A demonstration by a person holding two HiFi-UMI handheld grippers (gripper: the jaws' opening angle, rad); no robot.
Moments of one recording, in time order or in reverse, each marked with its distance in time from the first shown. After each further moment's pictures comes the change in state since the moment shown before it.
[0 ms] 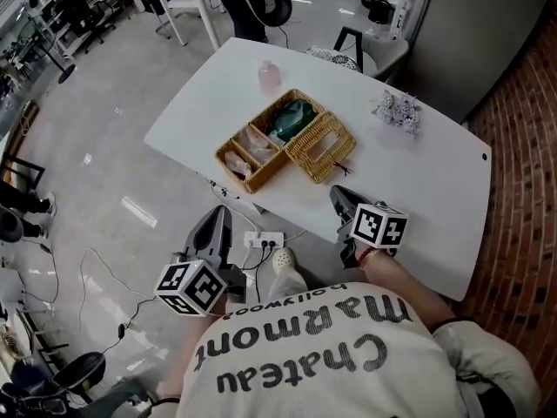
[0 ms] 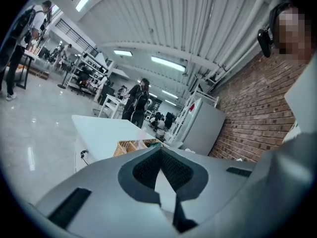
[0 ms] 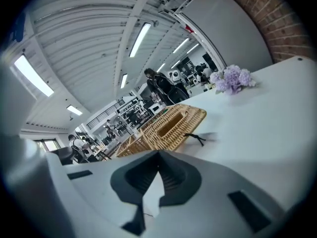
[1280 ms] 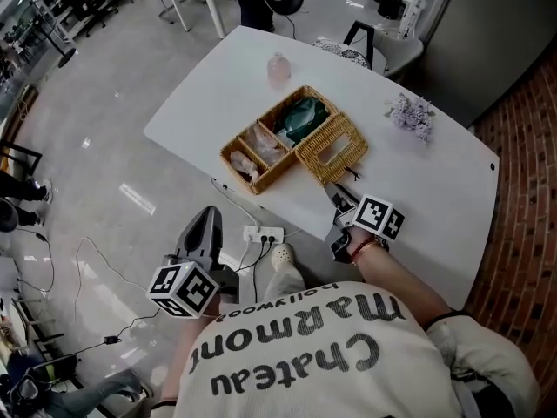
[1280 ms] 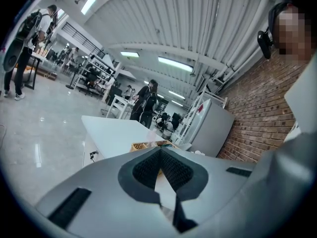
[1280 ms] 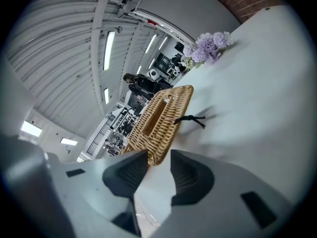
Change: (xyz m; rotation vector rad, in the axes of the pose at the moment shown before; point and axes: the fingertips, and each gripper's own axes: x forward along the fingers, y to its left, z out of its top) left arm 0.005 0.045 0.006 -0.028 -0.005 0.080; right arm 0.053 -0.021 -0.012 0.362 -0.006 -0.005
